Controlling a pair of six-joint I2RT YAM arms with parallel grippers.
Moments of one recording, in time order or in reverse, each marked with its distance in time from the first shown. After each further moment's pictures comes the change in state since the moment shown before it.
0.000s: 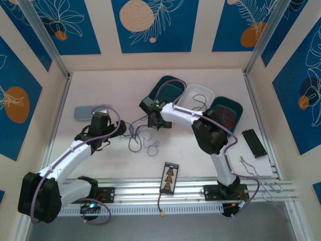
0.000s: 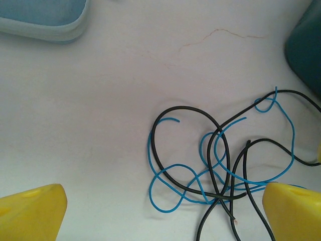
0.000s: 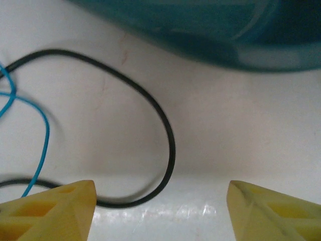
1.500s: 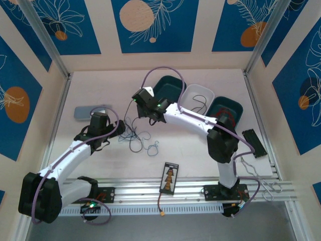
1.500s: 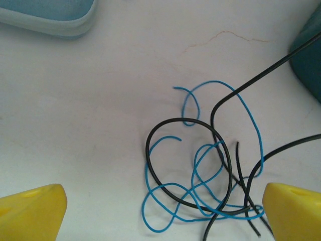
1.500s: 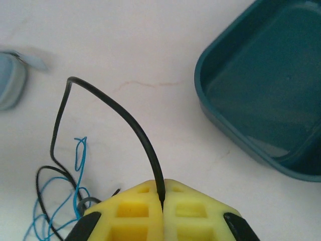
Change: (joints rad) left arm 0.018 0.000 -0.007 0.003 0.011 -0.026; right arm 0.112 -0.217 0.019 0.227 0.095 -0.301
